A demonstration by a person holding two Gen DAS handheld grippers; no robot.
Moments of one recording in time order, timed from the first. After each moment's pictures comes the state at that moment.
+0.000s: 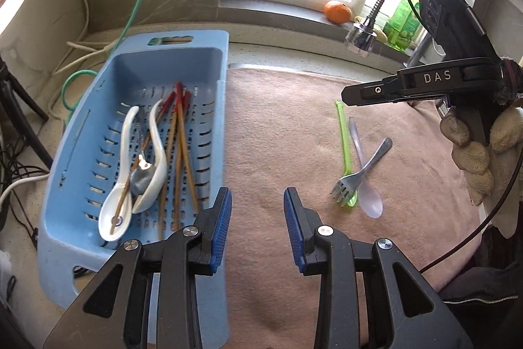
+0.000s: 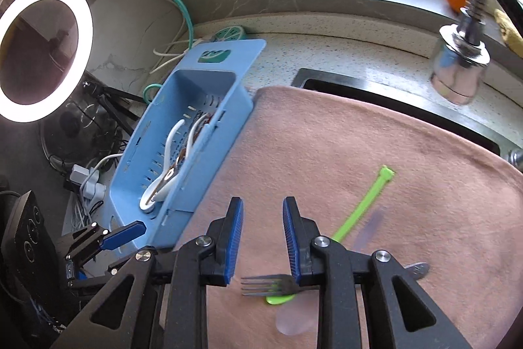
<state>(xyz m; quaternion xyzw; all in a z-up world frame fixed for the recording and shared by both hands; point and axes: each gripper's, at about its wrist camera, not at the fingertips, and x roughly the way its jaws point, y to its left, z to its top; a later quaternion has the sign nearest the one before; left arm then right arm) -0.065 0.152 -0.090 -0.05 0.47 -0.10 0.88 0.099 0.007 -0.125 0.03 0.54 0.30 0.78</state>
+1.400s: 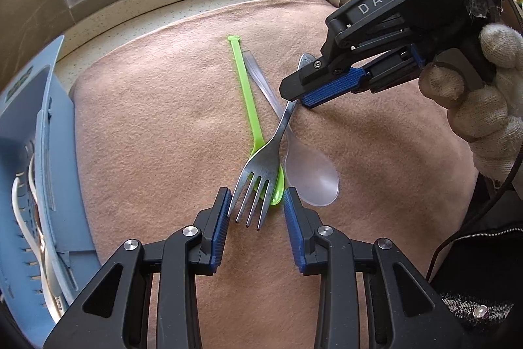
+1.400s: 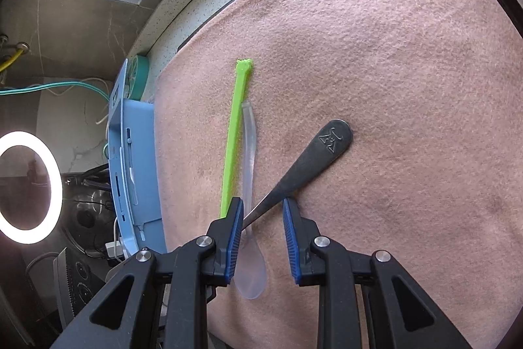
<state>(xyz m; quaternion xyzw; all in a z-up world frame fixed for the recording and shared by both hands) -0.023 0.045 -0.142 0.11 0.52 -0.27 0.80 0.091 -0.090 -0.221 0.29 0.65 0.18 0.68</state>
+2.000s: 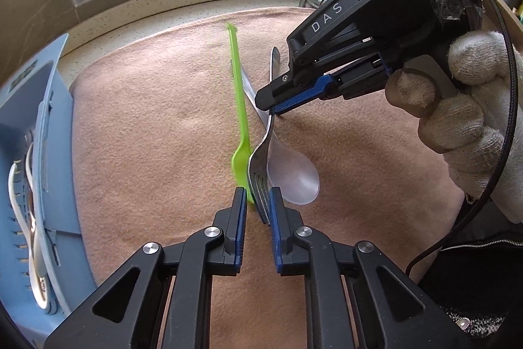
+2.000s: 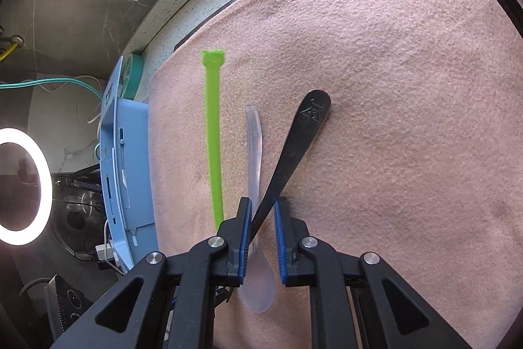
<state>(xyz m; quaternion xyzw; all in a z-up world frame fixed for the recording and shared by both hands) -0.044 0.035 -0.133 0.08 0.51 -0.26 0.81 0.094 -0.080 -0.219 0.27 0.65 0.17 0.69</state>
